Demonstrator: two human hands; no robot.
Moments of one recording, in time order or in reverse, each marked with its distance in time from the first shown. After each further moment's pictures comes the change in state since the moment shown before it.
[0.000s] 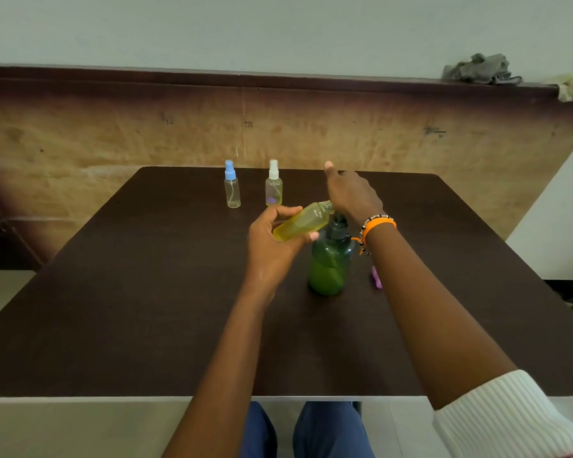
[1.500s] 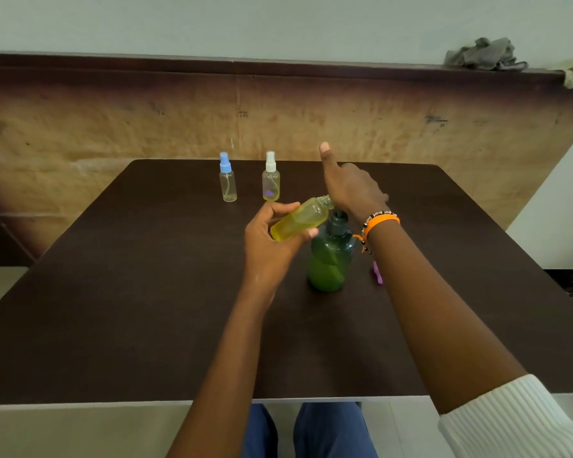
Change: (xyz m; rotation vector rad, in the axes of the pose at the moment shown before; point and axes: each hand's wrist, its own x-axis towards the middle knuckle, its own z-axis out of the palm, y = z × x) left_hand -0.002 -0.008 -0.001 -0.063 0.003 0.014; right_hand -0.007 -0.003 -0.002 -0.025 -0.003 0.025
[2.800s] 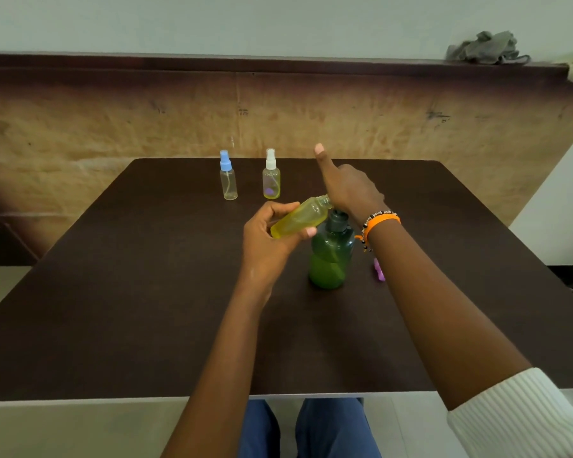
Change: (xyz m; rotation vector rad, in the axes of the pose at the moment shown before) left_hand 0.002 0.000 -0.003 0.007 -0.040 -0.072; right_hand 0.009 0.008 0.007 -0.028 -0.024 -0.051
